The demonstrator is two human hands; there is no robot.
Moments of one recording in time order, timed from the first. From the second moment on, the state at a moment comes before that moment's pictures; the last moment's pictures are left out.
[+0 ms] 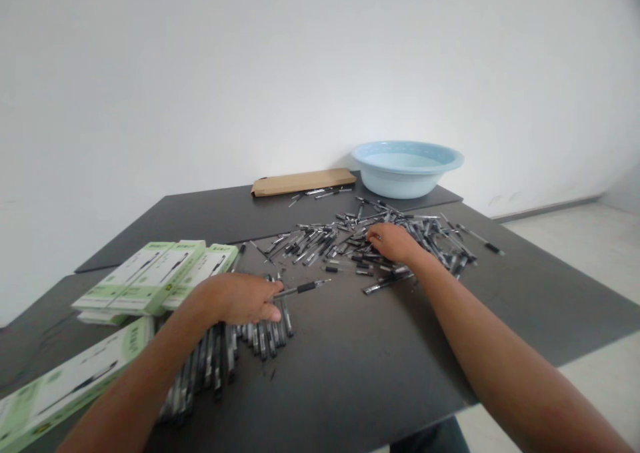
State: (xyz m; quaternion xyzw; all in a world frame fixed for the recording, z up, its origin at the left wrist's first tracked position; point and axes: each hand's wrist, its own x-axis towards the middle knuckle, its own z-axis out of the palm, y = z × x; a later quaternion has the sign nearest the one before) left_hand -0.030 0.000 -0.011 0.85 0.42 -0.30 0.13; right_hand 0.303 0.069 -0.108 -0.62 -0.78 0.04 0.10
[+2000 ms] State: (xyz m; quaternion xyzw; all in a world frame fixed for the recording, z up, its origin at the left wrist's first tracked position) left_hand -0.024 -0.003 -0.014 0.85 0.41 -0.29 0.15; right_hand 0.300 0.062 -0.108 -0.70 -0.71 0.02 -0.01
